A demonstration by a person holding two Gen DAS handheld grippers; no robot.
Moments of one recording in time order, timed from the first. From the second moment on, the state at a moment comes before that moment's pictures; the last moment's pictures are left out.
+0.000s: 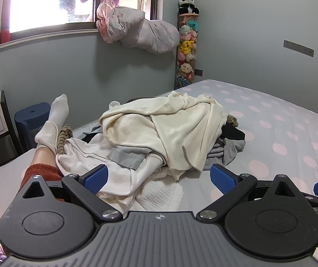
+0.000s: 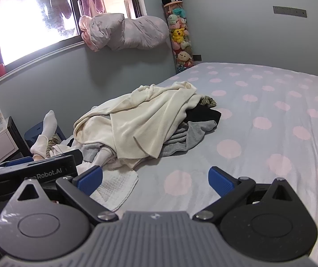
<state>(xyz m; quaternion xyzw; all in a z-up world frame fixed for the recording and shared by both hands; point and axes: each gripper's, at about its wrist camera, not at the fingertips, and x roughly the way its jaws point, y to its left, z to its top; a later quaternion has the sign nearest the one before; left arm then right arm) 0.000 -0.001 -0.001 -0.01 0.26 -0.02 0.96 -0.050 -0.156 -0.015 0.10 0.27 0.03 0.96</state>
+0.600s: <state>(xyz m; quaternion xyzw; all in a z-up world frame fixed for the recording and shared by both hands) 0.001 -0.003 -0.005 -0.01 0.28 -0.02 0.96 -0.049 -0.163 -0.014 0.11 0.27 0.03 0.96</state>
